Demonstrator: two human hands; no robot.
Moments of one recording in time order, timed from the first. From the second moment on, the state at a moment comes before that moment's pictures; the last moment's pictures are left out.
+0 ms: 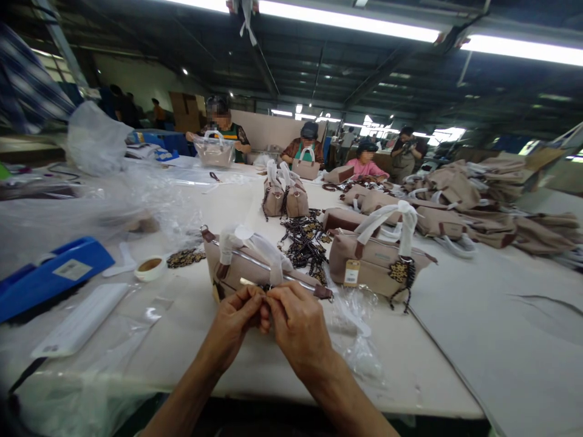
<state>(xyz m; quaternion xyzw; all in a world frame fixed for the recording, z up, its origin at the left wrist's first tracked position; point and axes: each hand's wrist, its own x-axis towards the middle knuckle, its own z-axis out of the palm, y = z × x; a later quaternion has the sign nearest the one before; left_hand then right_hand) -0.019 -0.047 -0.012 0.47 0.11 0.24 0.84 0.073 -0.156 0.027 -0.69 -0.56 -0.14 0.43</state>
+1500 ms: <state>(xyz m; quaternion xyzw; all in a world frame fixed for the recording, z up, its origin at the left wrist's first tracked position) -0.016 -0.065 -0.010 0.62 0.17 0.36 0.68 0.074 -0.154 0.033 -0.69 -0.56 -0.12 0.44</state>
